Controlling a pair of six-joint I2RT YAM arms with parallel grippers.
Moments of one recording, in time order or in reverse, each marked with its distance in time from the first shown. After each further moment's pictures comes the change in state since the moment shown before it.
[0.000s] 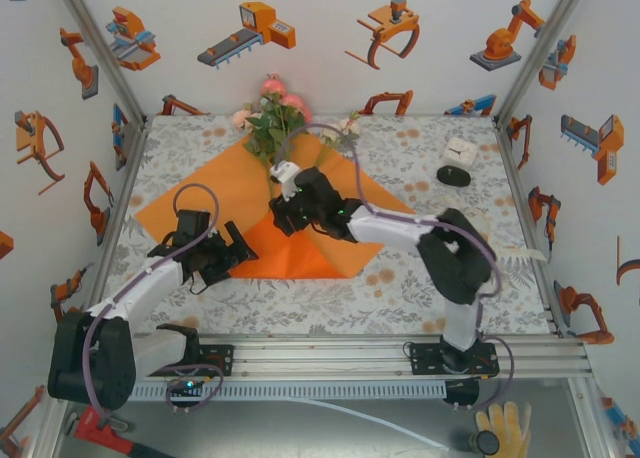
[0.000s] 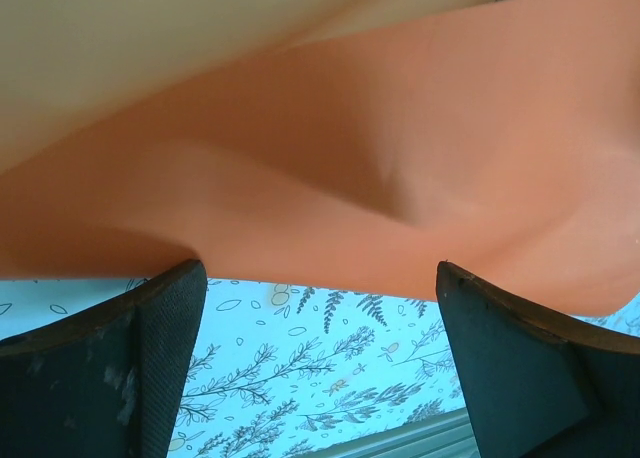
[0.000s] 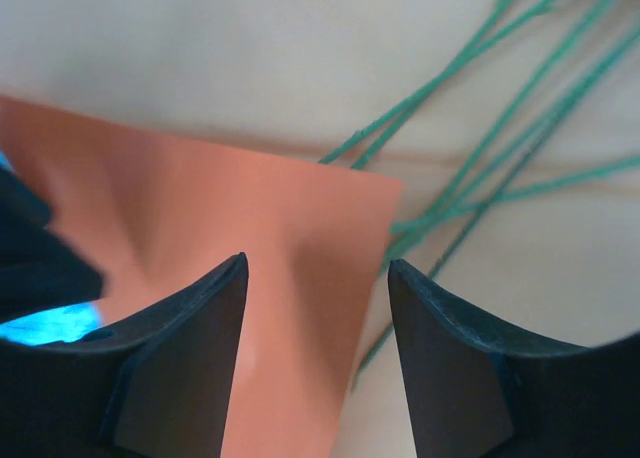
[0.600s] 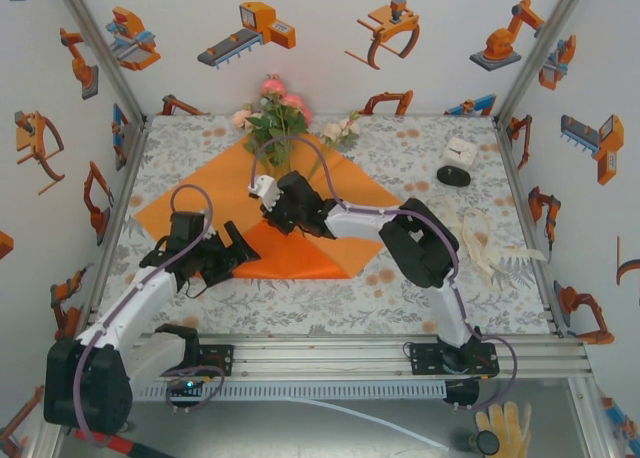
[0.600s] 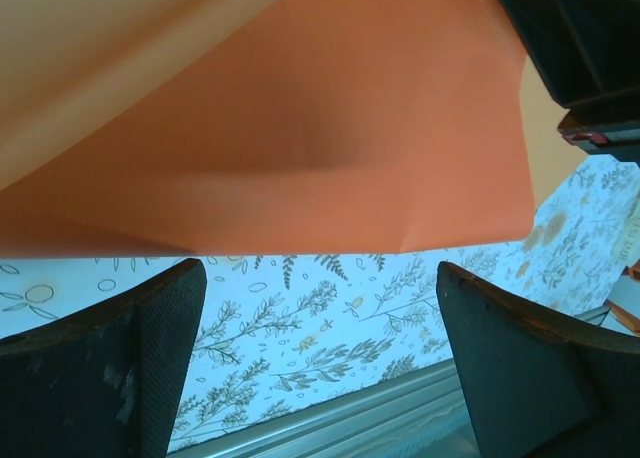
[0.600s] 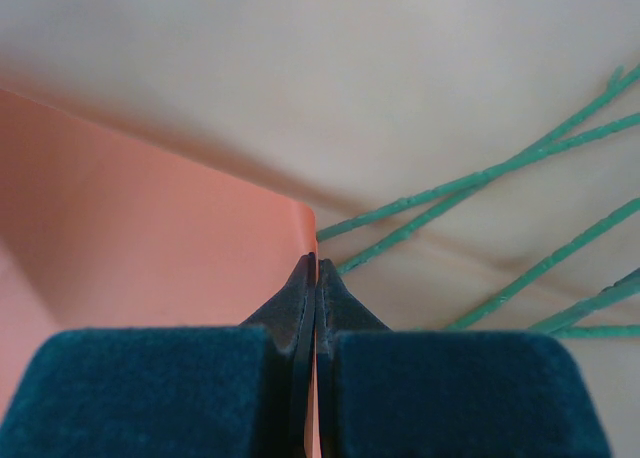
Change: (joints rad) left arm 0.000 -0.120 0.000 -0.063 0.084 0.000; right arm -0.001 0.311 0.200 0.029 -0.127 -0.300
